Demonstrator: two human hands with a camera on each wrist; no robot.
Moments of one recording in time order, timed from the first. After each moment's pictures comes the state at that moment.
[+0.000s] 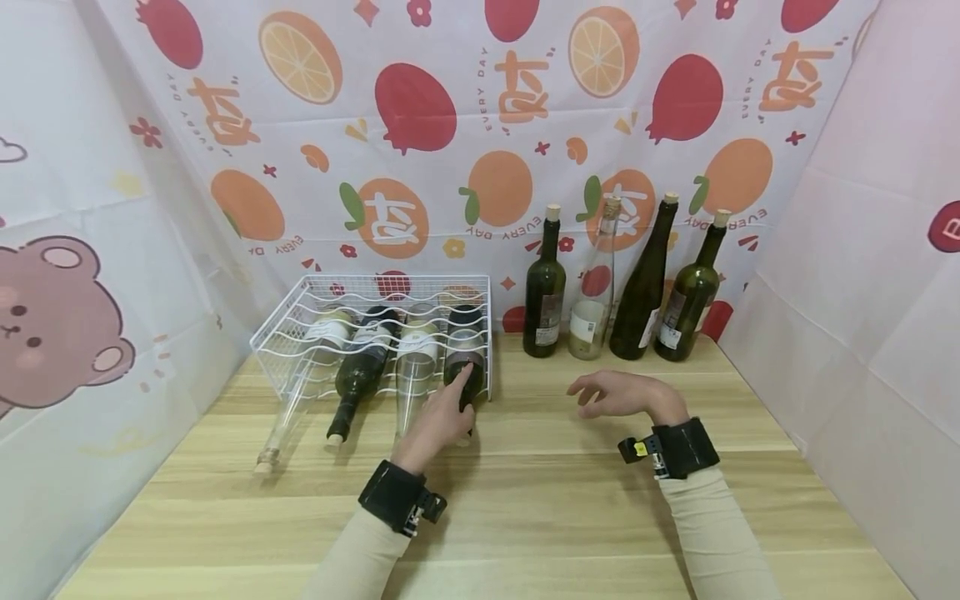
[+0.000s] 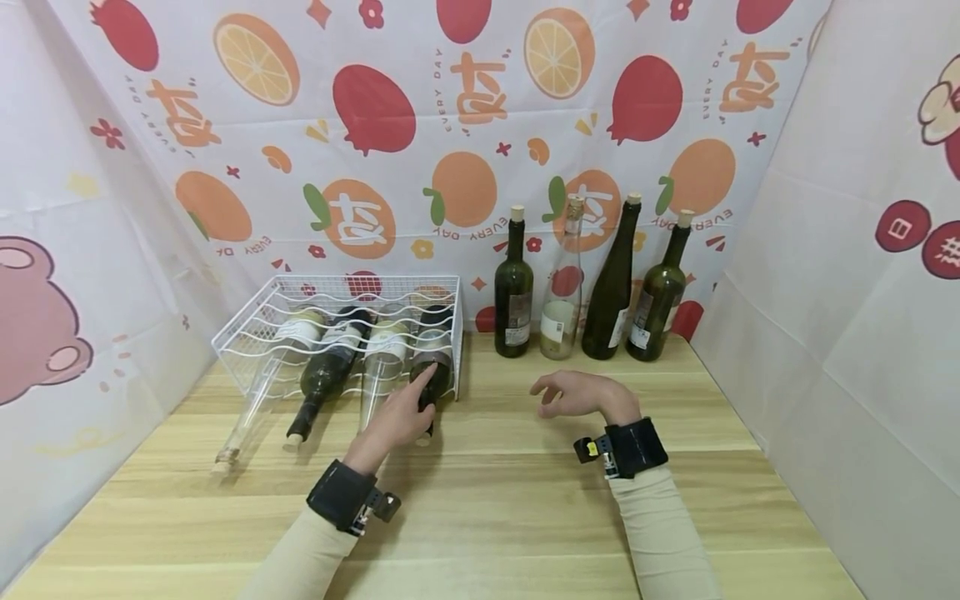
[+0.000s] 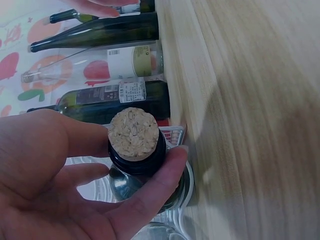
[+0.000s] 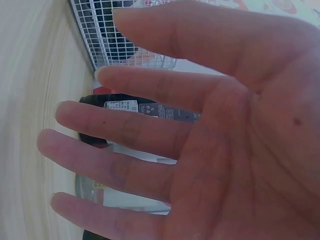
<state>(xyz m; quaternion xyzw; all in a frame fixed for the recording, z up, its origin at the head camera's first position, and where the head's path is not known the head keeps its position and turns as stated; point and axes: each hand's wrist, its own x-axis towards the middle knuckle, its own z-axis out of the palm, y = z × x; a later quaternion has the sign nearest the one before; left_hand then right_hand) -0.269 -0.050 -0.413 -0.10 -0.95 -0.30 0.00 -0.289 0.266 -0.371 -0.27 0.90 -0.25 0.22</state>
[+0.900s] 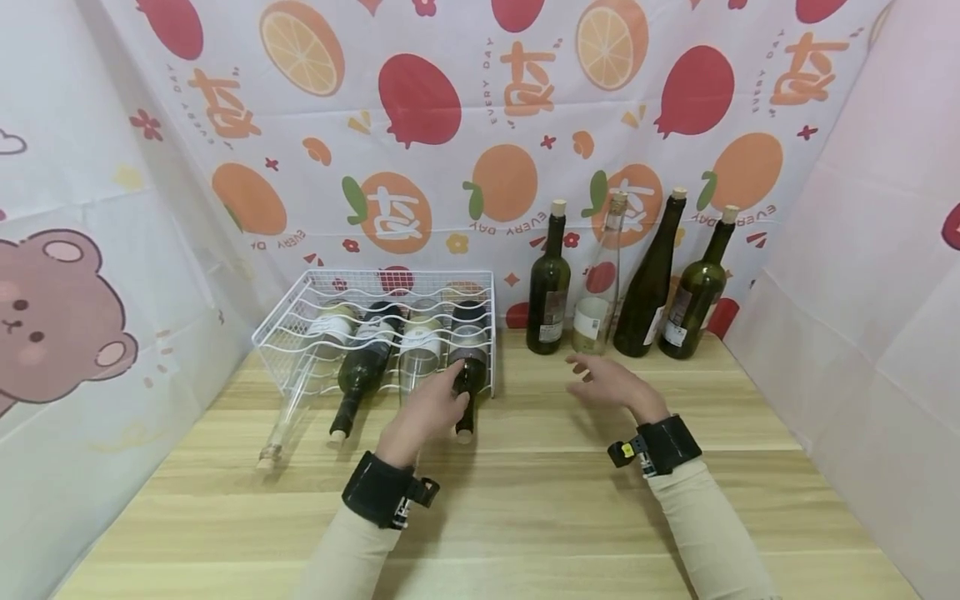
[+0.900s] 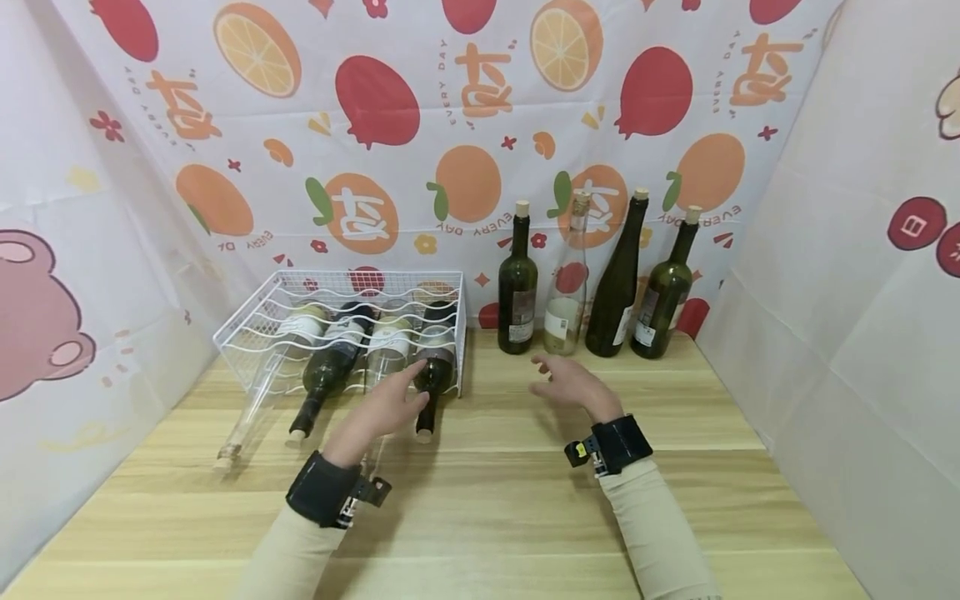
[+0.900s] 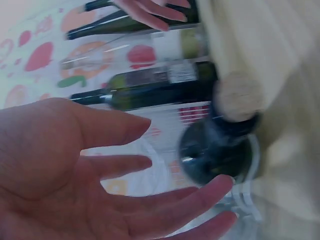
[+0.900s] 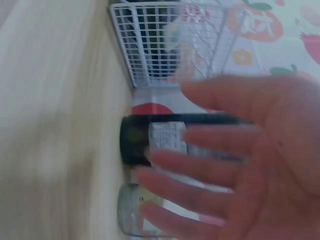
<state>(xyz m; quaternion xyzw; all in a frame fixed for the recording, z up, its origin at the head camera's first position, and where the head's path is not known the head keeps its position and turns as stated) -0.262 -0.063 -0.381 -0.14 -0.95 -0.27 -0.01 -0.311 0.248 -0.395 -0.22 0.93 -0.29 0.08</state>
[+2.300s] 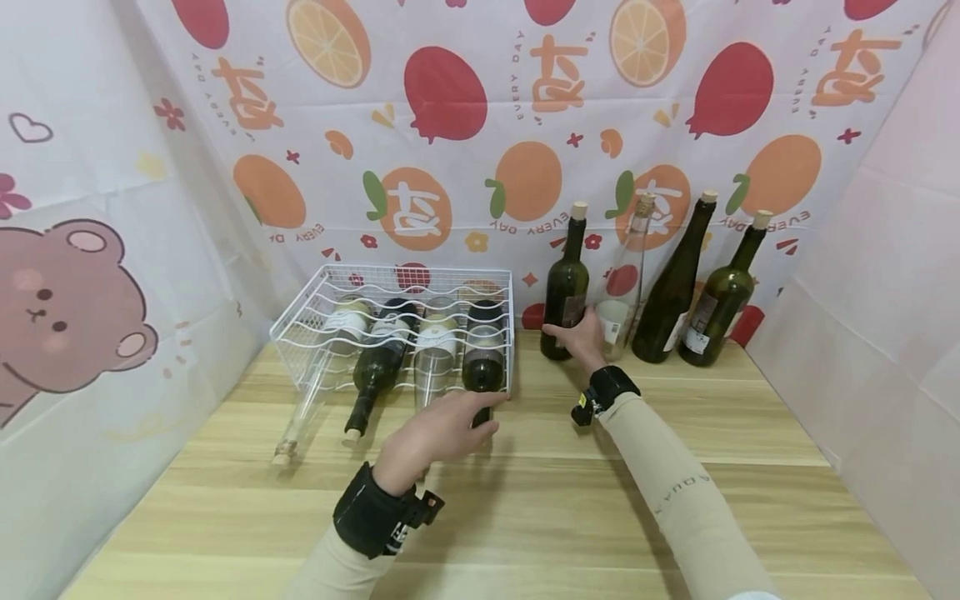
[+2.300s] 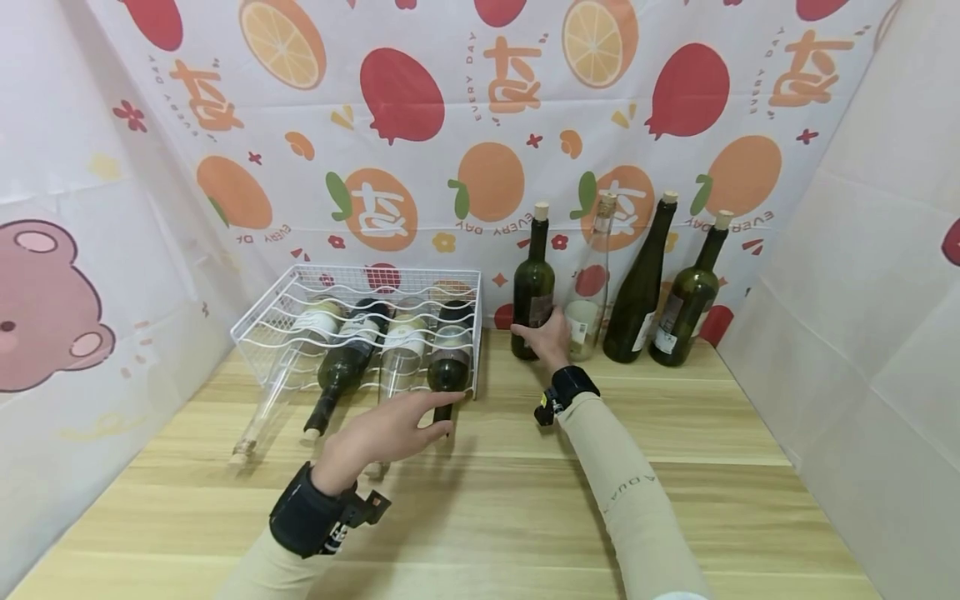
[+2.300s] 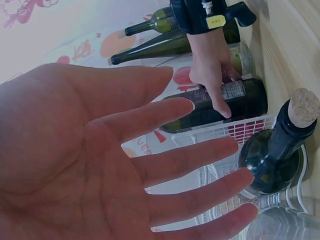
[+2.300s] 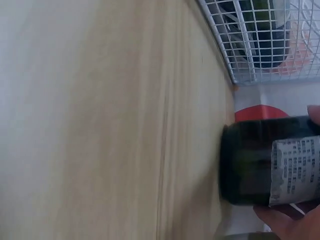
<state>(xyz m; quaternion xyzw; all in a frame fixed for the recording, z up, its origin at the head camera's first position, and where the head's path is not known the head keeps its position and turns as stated) -0.222 -0.066 -0.347 -0.25 -0.94 -0.22 -0.09 -0.430 0.186 -0.440 0.03 0.86 -0.47 -0.17</state>
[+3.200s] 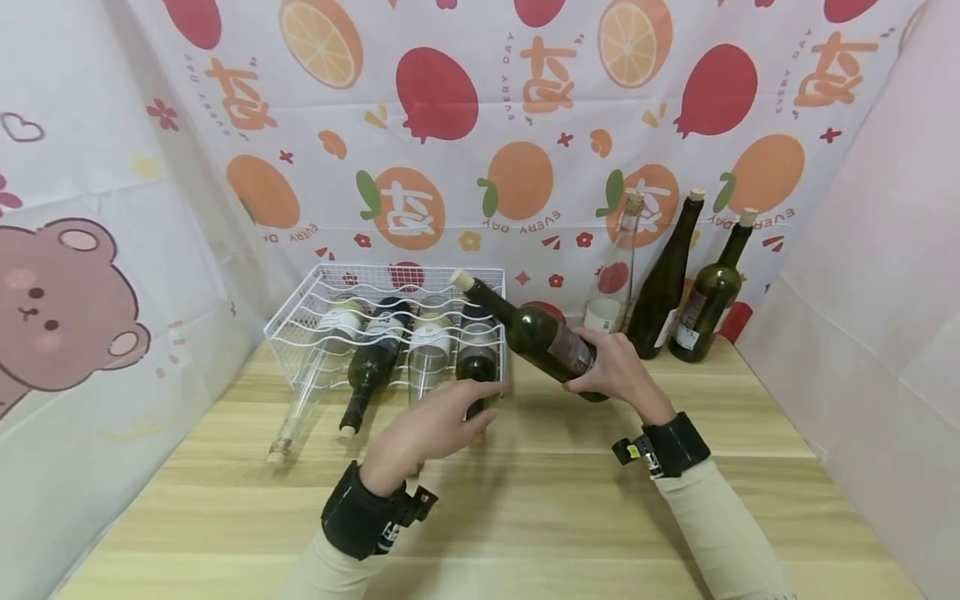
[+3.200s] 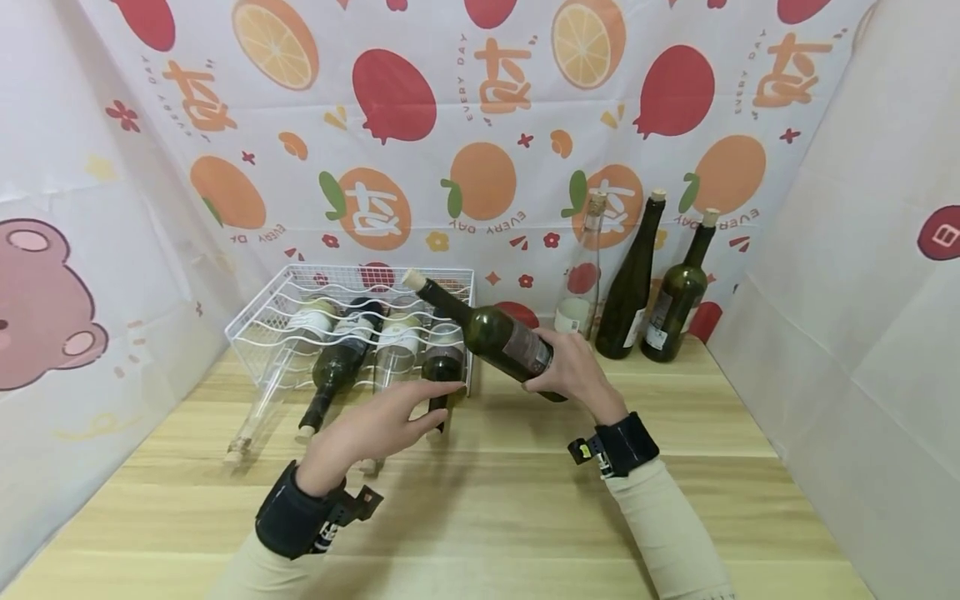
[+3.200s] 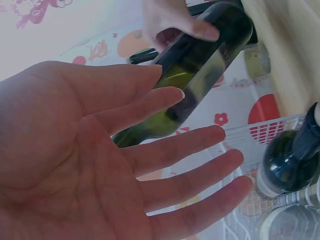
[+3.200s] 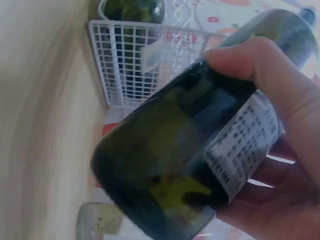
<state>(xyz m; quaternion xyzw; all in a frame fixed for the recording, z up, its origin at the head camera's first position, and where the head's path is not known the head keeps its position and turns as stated) -0.212 -0.066 -0.333 -0.31 -0.92 -0.23 -0.02 -0.308 0.224 -0.377 -0.23 0.92 -0.26 -0.16</state>
